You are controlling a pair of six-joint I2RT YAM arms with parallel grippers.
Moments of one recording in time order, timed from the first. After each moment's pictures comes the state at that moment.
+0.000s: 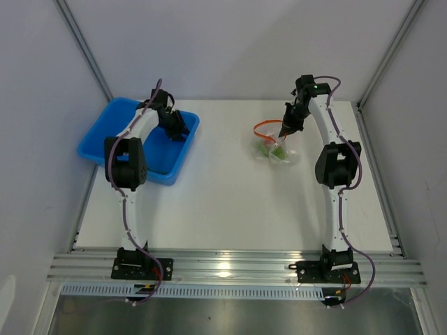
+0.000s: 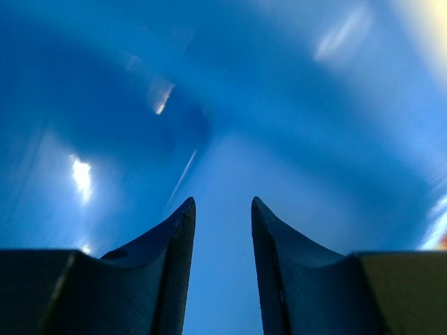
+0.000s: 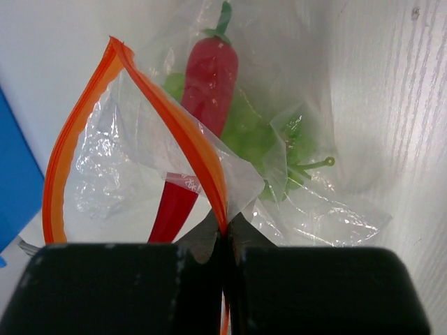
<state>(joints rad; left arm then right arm) -0.07 2.23 1.87 -0.76 0.33 -0.51 0.15 2.42 2.45 -1.28 -0.30 0.36</state>
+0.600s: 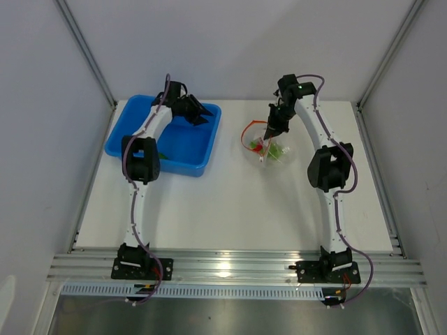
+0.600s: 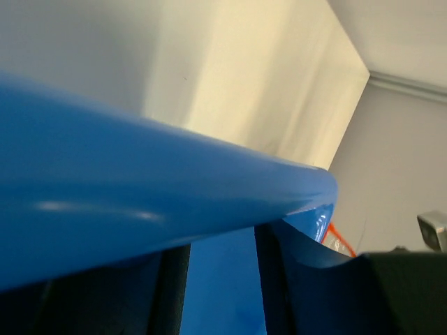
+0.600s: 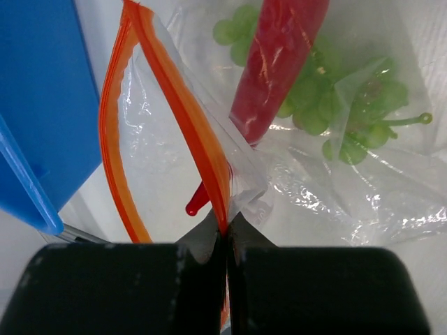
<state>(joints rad) -0.14 2.52 2.27 -0.56 0.55 -0.92 0.24 2.39 2.46 -1.30 -0.34 0.41</state>
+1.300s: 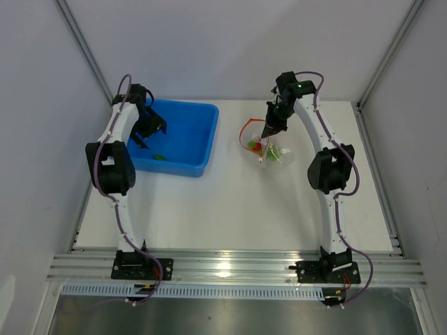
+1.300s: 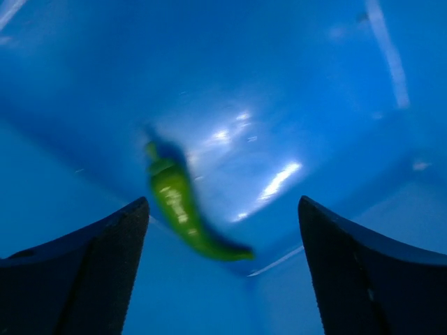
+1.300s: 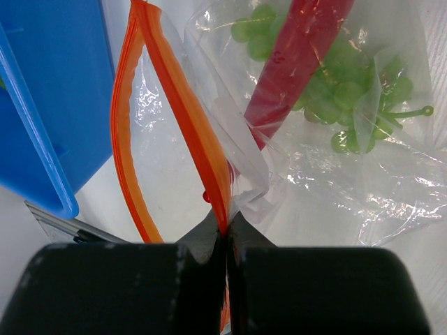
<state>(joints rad) 0.05 2.16 1.97 -1.02 -0.03 -0.77 0.29 2.34 2.45 -1.31 -0.34 0.41</state>
